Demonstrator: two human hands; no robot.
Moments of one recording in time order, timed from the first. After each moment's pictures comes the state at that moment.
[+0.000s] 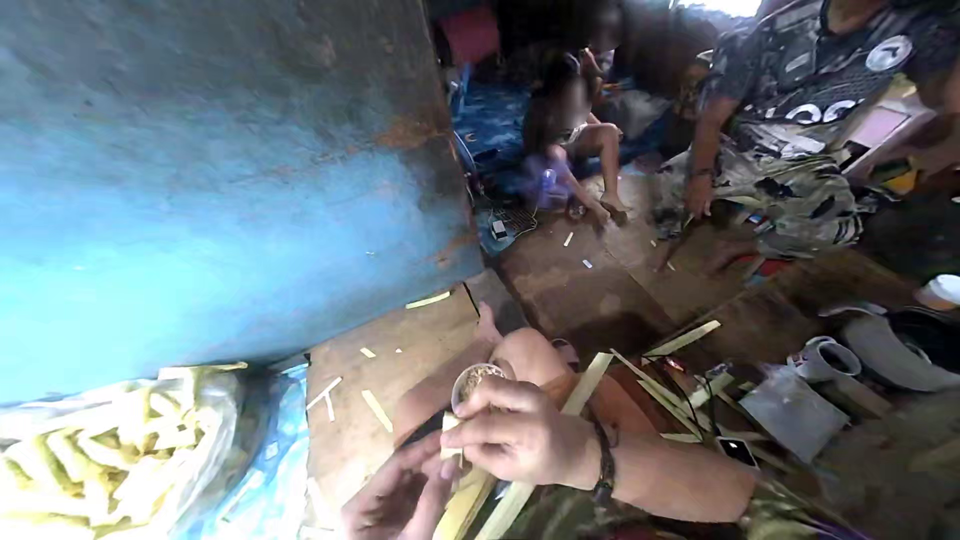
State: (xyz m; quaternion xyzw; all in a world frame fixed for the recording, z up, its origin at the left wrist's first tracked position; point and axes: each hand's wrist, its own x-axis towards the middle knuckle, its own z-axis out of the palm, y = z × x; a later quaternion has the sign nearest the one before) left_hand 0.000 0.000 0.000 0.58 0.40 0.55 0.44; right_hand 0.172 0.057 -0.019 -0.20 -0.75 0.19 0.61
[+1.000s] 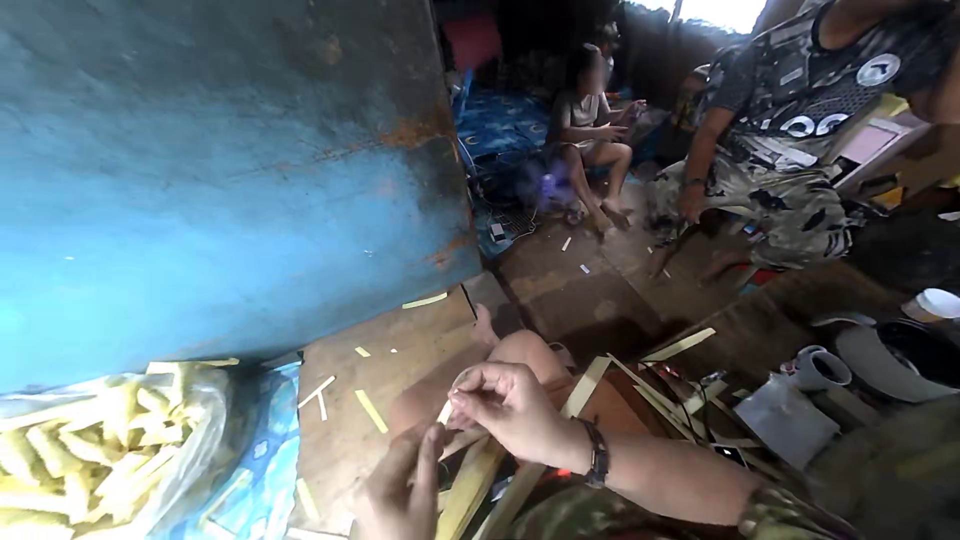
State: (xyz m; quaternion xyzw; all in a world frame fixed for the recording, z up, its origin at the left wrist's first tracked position) left_hand -0.002 0.012 -0.051 0.64 0.52 0.52 0.23; right_hand 0.165 0.060 -0.025 -0.33 -0.56 0.54 0.53
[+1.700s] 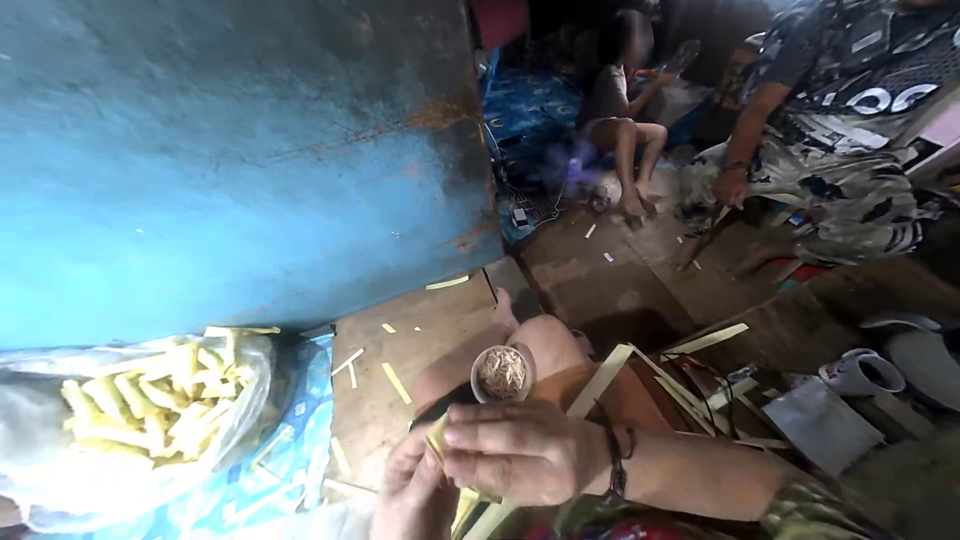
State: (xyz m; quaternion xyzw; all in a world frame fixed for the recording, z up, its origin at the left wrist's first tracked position) left_hand -0.006 -0.009 -0.007 0.38 0.32 0.60 0.62; right_hand 0.157 0.042 -0.025 -0.10 -0.80 0.11 0.58
